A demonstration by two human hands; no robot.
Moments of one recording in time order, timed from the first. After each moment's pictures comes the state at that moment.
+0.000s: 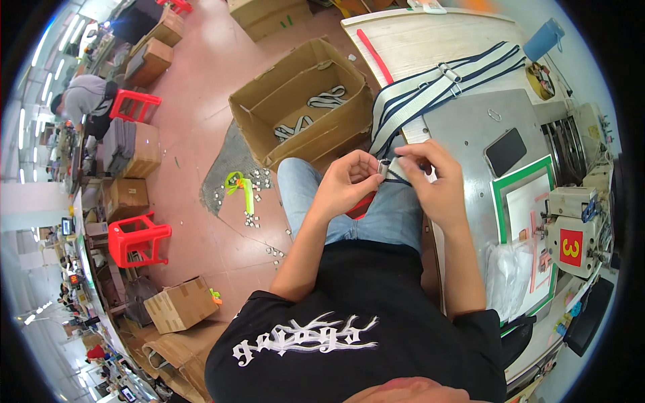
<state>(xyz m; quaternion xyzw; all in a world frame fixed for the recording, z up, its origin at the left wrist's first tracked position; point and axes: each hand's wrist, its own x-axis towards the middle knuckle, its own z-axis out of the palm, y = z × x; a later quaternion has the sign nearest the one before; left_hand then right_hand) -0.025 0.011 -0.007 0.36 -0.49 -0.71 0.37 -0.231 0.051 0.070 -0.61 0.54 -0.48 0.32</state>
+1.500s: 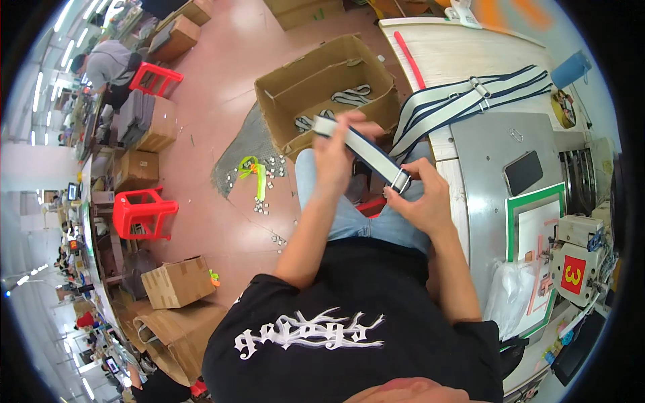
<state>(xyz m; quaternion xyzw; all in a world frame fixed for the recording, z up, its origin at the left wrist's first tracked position) -0.004 -0.026 -0.008 0.38 -0.35 -0.62 0.59 -0.197 0.057 0.020 -0.66 0.54 -0.44 0.28</state>
